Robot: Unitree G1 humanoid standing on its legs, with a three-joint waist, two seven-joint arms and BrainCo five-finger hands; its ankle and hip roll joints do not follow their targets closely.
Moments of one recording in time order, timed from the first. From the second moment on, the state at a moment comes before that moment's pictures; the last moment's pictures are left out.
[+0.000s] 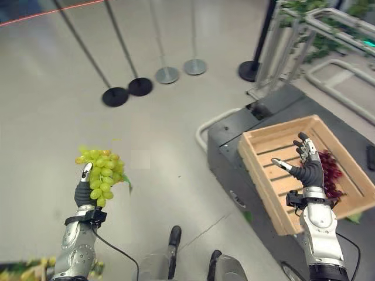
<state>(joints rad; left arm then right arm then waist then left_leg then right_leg) 0.13 0.24 0.10 0.12 -0.76 -0.24 -0.13 0.05 -0.49 -0.24 0.10 0.20 -0.24 -0.06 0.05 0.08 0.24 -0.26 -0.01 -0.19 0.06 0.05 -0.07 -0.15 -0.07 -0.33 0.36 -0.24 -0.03</state>
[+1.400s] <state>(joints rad) 0.13 0.28 0.13 0.18 -0.60 -0.29 -0.06 0.08 -0.39 -0.18 0.15 0.15 -0.23 -0.08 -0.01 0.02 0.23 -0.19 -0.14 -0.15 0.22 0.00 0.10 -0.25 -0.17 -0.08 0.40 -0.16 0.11</state>
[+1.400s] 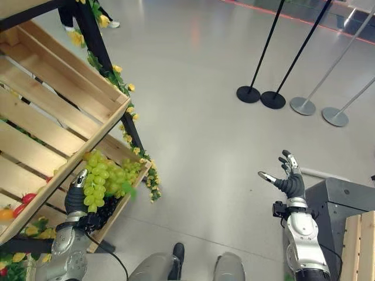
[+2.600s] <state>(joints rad) -0.18 0.34 -0.02 0.24 -0.50 -0.30 0.03 -0.12 -0.42 -0.17 0.10 0.19 -0.29 -0.12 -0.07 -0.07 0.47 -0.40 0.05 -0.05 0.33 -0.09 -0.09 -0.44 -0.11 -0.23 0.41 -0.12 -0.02</state>
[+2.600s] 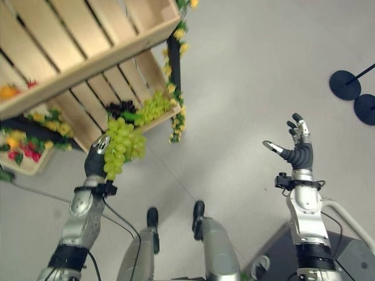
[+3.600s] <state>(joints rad) -0.96 0.69 -0.13 0.78 -0.36 -0.27 0.44 -0.23 -0.53 0.01 0.07 0.18 -0.33 -0.18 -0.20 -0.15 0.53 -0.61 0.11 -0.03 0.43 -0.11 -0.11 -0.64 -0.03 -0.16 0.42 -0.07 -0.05</state>
